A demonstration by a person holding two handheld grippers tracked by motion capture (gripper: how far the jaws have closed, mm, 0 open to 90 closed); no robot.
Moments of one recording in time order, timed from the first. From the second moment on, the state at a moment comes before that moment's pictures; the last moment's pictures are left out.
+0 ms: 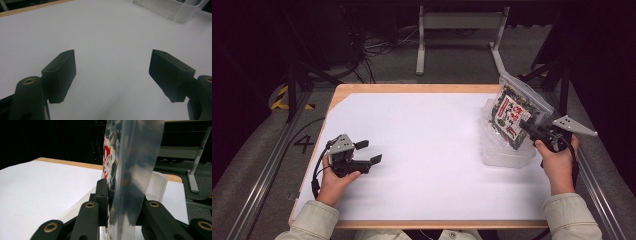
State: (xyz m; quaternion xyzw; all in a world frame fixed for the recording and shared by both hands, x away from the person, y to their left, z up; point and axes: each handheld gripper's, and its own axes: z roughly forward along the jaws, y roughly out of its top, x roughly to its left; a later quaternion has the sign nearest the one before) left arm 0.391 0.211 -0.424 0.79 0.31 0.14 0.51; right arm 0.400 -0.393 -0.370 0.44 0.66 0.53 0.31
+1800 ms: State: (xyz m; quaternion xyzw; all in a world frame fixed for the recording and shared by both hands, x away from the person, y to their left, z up) left arm 0.381 0.213 -0.415 0.78 0.31 0.14 0.53; right arm 0.325 -0.386 -0.334 0.41 0.66 0.51 0.36
